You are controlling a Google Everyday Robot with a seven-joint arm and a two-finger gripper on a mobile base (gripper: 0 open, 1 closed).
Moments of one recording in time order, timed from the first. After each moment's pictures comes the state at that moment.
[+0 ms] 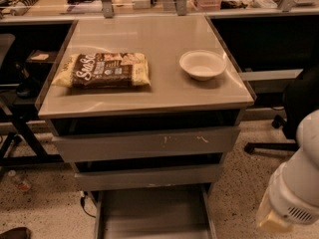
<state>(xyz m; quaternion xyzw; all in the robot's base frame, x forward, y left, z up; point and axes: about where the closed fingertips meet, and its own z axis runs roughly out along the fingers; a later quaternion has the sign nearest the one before) 0.292 -0.231 0.731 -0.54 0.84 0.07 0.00</state>
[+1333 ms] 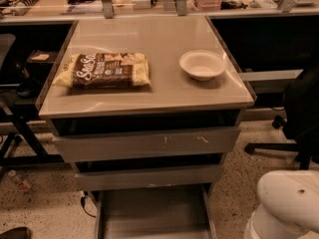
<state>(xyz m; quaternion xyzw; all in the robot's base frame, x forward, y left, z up) 0.232 -0.213 0.591 -0.51 0.85 0.14 -0.08</state>
